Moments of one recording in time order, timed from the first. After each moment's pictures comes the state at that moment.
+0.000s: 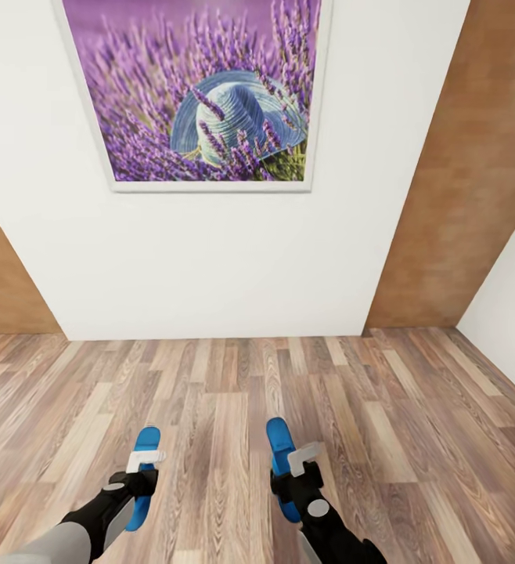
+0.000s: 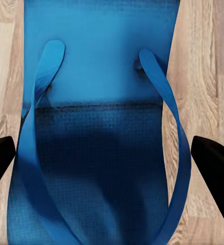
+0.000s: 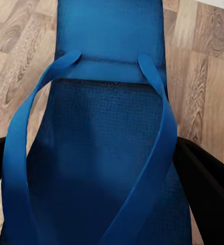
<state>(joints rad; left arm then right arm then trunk) -0.63 0.08 -0.06 -0.18 0.09 0.00 0.08 -0.36 0.10 0.47 -0.80 -0.04 0.18 -0.23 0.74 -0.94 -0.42</state>
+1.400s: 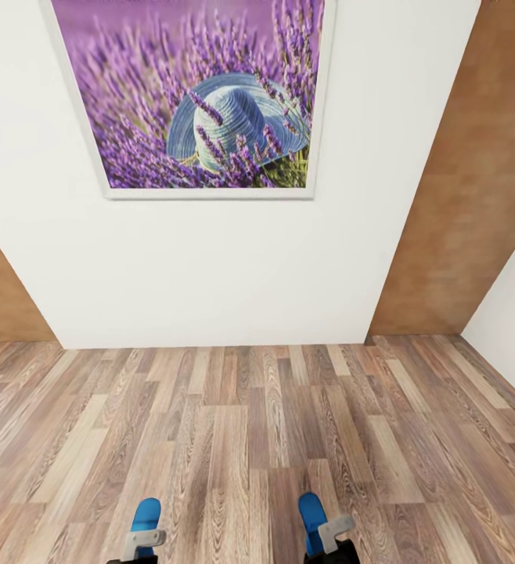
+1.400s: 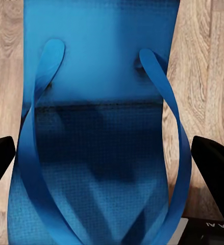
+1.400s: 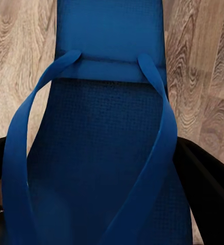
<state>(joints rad) -0.40 0.03 -0.05 -0.17 0.10 -0.07 0.08 -0.35 0.09 0.38 -0.35 -0.04 0.05 -0.22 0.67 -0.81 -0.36</state>
